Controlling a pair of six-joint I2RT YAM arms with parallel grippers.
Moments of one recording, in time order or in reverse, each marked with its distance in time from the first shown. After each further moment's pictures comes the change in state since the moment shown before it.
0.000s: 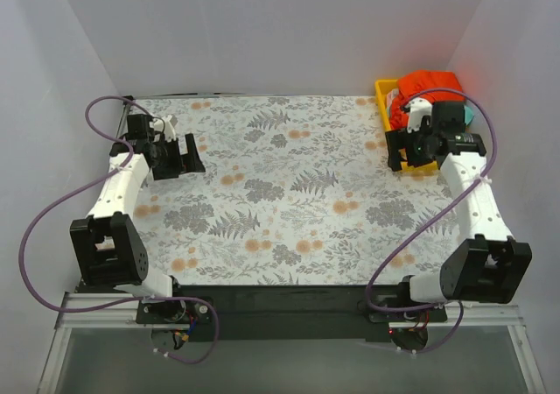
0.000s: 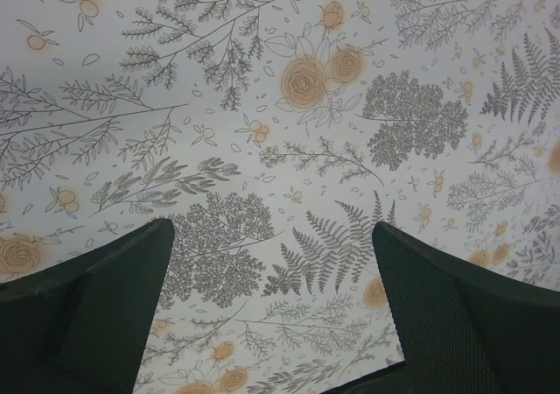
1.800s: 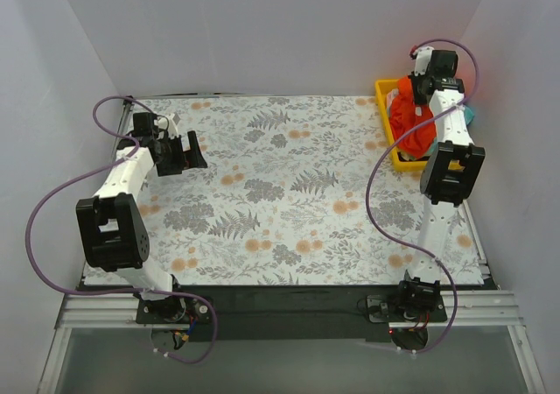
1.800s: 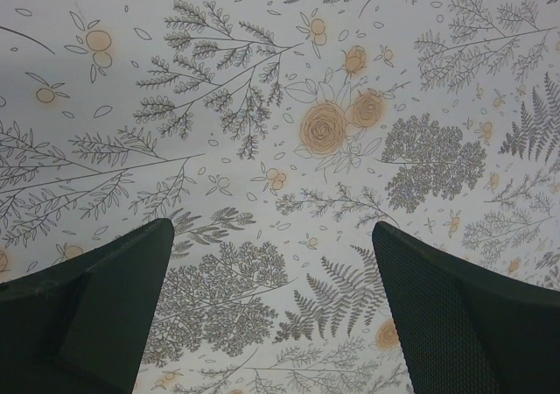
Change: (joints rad) left arm -0.001 0.127 0.021 0.116 -0.013 -0.024; right arm -0.122 1.016 1.038 0.155 0.138 -0.050
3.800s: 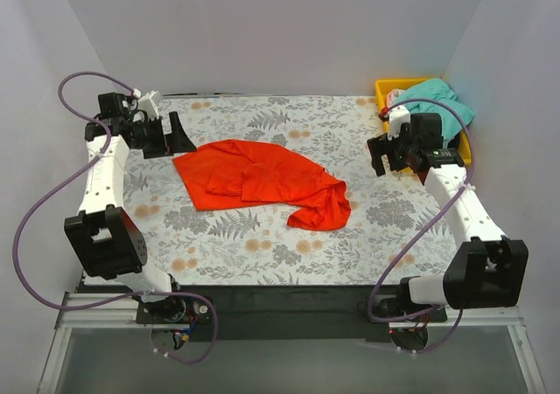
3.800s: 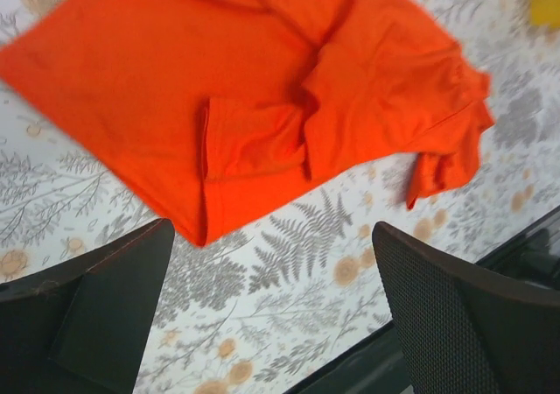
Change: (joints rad) left arm 0.119 -0.043 0.283 -0.289 0.298 0.153; right arm 0.240 -1.049 -1.180 0.152 -0.143 0.059
